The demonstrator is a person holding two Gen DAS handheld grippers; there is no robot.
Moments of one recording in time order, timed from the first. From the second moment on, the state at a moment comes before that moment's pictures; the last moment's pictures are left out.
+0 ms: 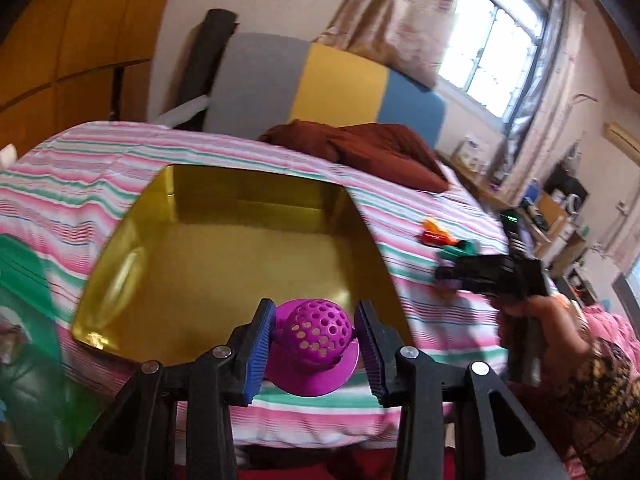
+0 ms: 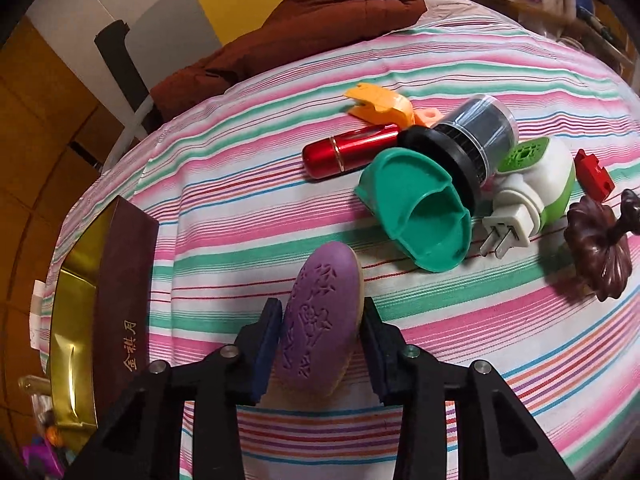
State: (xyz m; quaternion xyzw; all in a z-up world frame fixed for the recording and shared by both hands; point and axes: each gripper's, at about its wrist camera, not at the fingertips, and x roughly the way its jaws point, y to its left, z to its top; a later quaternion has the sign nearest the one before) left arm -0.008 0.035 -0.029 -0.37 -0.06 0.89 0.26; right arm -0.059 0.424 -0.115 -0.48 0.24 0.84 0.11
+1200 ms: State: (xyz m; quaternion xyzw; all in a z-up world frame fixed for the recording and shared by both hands) left arm 0.008 0.005 -0.064 -0.35 -0.04 0.93 0.13; right arm -0.056 0.420 -0.111 -0.46 0.24 0.85 0.09
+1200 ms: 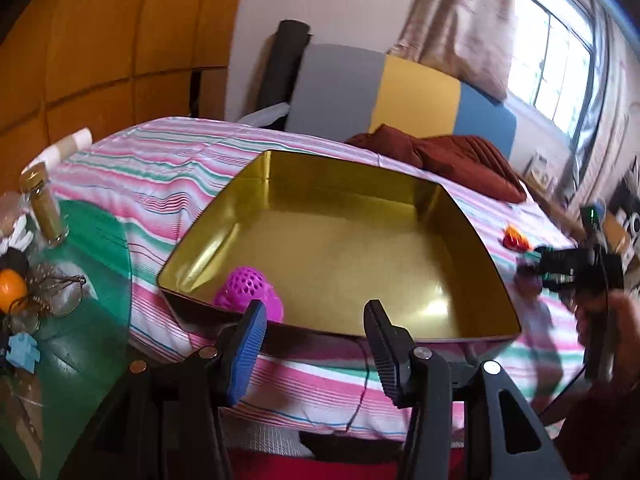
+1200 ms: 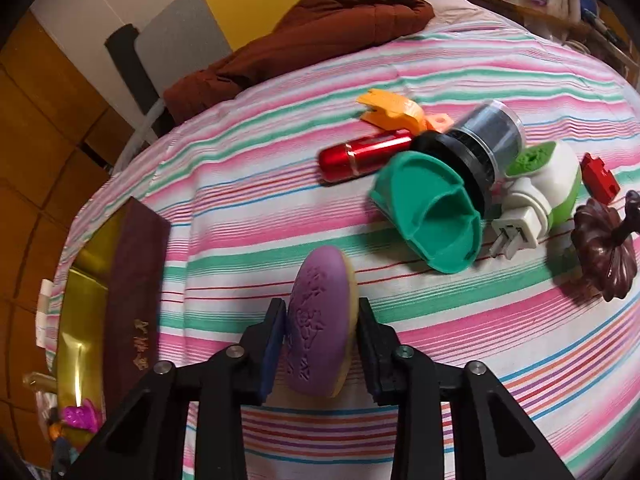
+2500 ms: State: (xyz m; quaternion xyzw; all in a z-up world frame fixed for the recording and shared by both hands) left arm 0.018 -0.037 -0.059 -0.33 -0.07 0.93 0.10; right arm -0.141 0.119 -0.118 -0.55 0.28 0.76 -0.22
